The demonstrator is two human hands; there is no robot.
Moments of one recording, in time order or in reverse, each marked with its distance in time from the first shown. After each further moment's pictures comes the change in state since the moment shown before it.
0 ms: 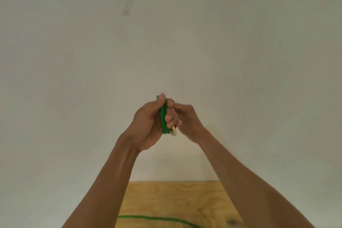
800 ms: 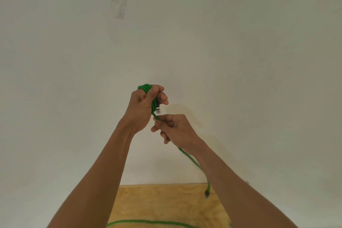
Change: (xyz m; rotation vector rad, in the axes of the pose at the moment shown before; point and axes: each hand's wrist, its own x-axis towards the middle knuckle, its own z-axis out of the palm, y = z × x) left_hand 0.046 0.011 -0.039 0.535 0.306 0.225; right_hand -0.014 0.003 0.021 -0.208 0.039 0.191
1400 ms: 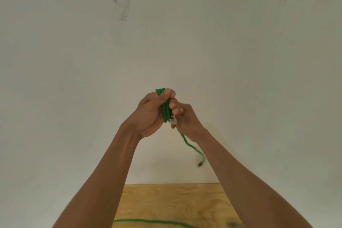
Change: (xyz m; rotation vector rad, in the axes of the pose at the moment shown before) left_hand -0.026 0.027 0.026 -0.398 -0.301 -0.194; right_hand 0.016 -0.015 -0.023 -0.095 0.085 -0.187
